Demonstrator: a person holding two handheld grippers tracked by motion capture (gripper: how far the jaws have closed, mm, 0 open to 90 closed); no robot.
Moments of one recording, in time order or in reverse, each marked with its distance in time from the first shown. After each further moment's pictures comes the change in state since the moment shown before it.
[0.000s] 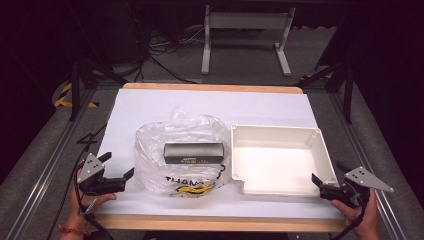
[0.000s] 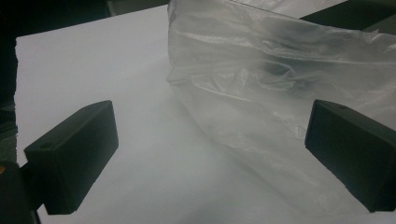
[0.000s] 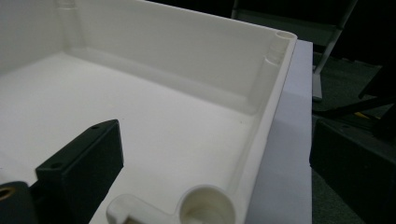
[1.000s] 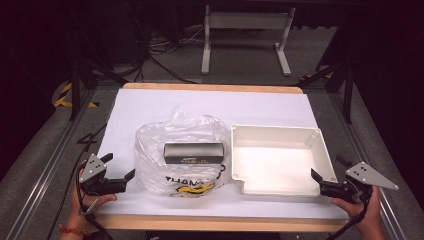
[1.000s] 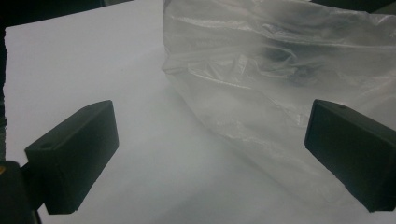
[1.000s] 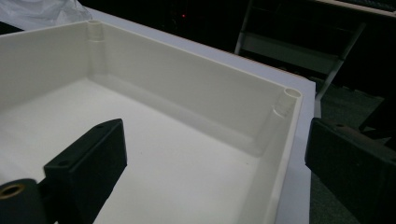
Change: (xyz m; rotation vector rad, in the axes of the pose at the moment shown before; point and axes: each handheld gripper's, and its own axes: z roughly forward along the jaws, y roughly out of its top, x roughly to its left) left arm 0.000 -0.005 0.003 0.034 -0.009 0.005; right arm 0.012 0.033 -0.009 -0.061 0.026 -0.085
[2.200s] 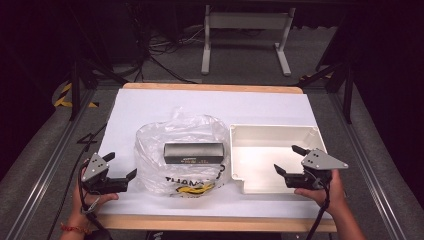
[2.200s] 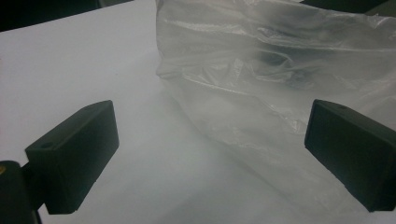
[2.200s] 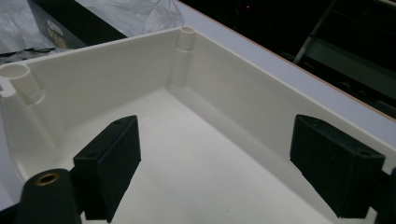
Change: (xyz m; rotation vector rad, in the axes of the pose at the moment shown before) left arm -0.001 0.004 0.005 0.002 -0.015 0.020; right arm 0.061 0.043 0.057 0.066 0.227 -0.171
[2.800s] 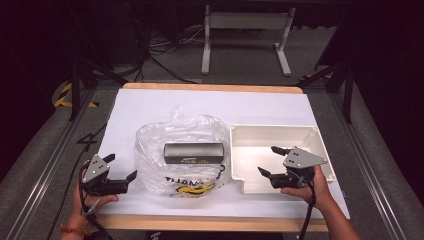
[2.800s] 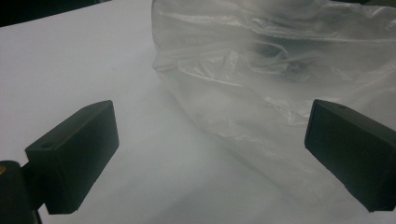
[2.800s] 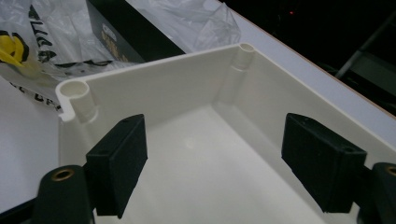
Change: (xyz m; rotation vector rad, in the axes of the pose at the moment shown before) left arm -0.004 -0.003 -0.001 0.018 0.001 0.006; right arm 0.021 0.021 0.028 0.000 0.155 -0.088
